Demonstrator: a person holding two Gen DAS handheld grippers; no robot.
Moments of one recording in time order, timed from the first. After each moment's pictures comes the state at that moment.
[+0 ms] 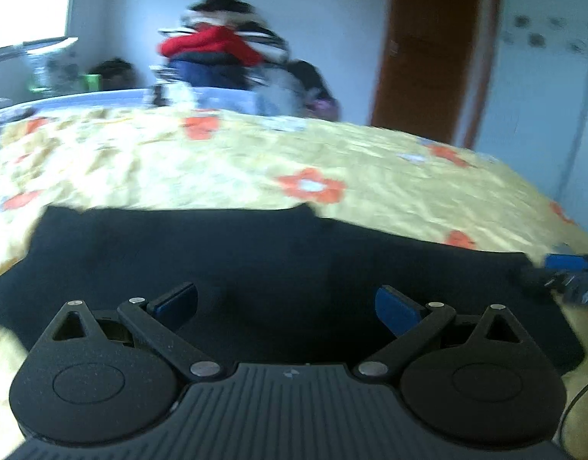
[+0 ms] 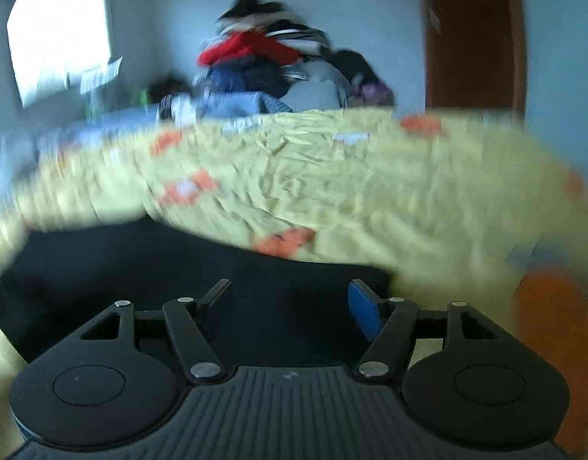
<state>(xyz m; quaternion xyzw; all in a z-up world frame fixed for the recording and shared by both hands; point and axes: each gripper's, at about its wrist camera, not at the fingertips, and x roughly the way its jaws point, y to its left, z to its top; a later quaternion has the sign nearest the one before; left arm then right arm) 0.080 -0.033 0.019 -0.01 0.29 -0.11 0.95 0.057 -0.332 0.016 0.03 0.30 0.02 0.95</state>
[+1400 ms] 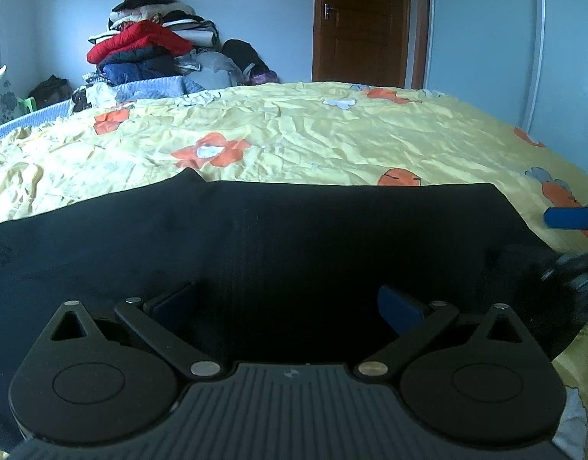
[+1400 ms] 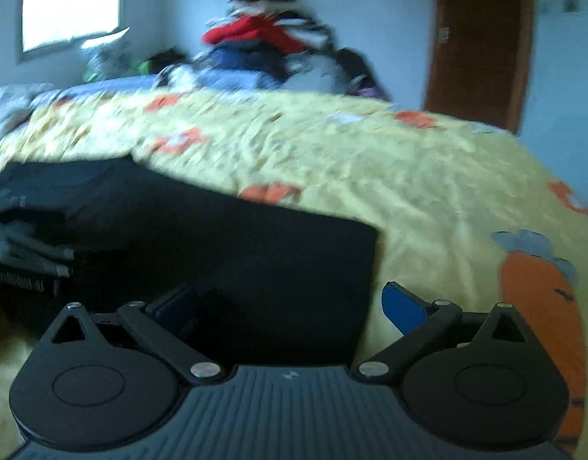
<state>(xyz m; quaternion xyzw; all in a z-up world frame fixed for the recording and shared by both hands) 0.094 -0.107 -0.030 0.07 0.31 -0.17 0.93 0.033 -0.326 -0.016 0.02 0.30 0.00 0.95</state>
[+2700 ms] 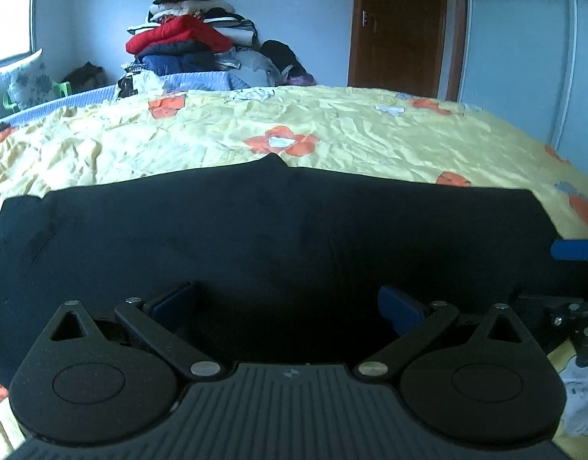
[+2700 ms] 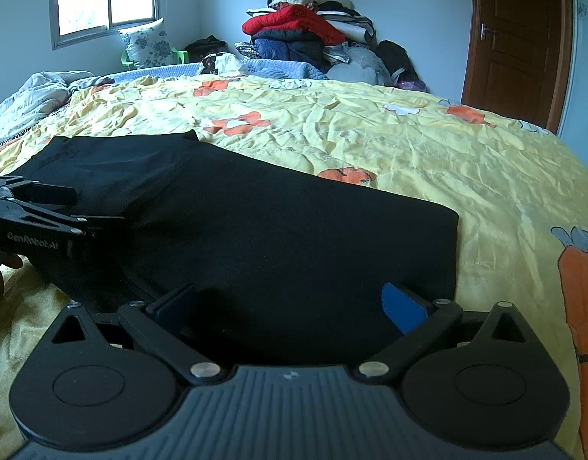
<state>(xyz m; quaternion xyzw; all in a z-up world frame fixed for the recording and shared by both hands) 0.078 -0.049 -0.025 0.04 0.30 -0.12 0.94 0.032 -0.289 -0.024 0.00 0.32 0.07 0.94</state>
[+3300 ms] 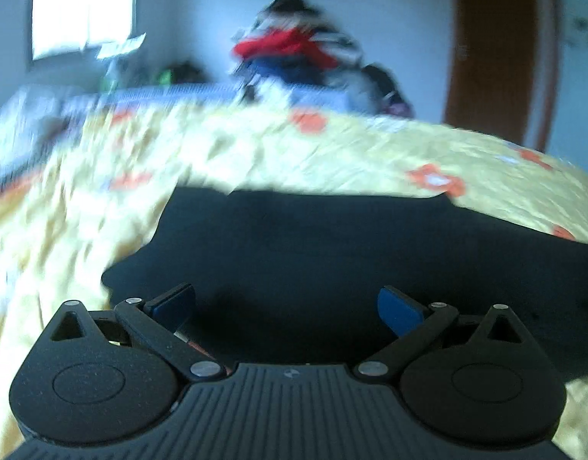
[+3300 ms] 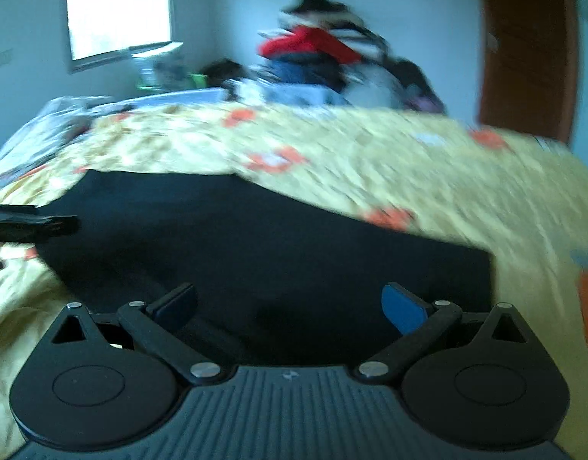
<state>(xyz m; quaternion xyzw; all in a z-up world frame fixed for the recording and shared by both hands) 0.065 0.072 -0.001 -0.02 0.30 0.02 0.95 0.026 -0.255 0.007 0.01 0.28 0.11 0.95</state>
